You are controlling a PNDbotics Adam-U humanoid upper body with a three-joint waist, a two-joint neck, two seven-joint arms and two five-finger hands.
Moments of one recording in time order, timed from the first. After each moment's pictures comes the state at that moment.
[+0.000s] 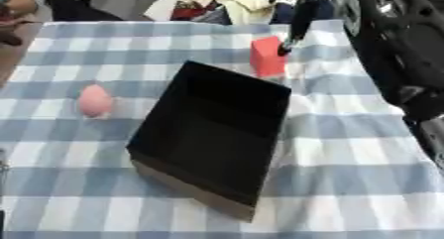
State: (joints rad) left arm -0.38 0.24 0.08 -1.98 -0.25 -0.20 0.21; right arm -1.43 -0.29 0.18 -0.71 1.47 -0.27 0.80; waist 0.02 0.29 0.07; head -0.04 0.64
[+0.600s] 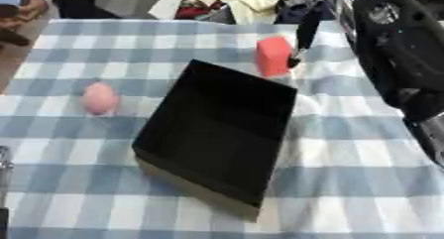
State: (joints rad) left arm -0.38 0.24 0.08 -1.98 -0.25 -0.20 0.19; right arm -1.44 -0.27 0.17 -0.62 1.54 -0.34 0.73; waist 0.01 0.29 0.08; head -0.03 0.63
